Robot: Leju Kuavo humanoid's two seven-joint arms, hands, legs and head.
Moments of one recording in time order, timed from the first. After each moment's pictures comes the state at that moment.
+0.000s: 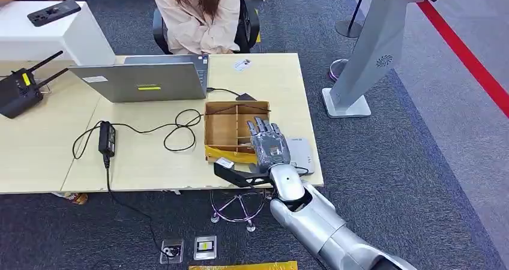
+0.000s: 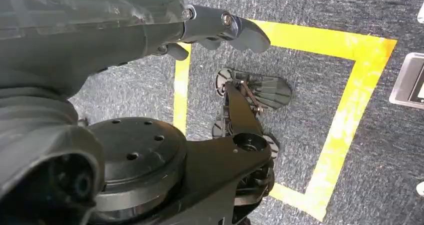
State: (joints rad) left arm -0.09 0.07 -0.91 -0.17 0.98 0.14 -0.09; right arm -0.54 0.06 0.74 -0.83 1.19 -0.06 0.35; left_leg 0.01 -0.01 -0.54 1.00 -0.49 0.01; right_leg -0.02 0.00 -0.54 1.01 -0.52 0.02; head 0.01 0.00
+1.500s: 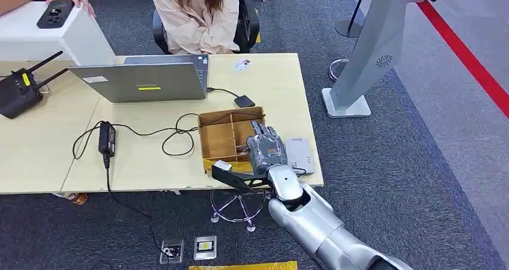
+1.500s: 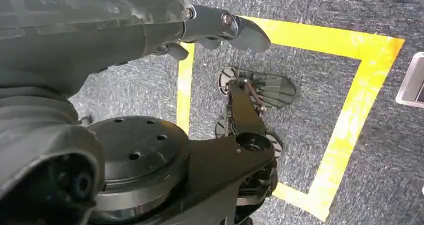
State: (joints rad) left arm -0.09 0.07 -0.91 -0.17 0.99 0.14 -0.07; right arm -0.53 0.08 0.72 -0.79 1.18 -0.04 0.30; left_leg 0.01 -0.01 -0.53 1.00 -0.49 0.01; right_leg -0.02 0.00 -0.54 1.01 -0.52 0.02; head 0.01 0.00
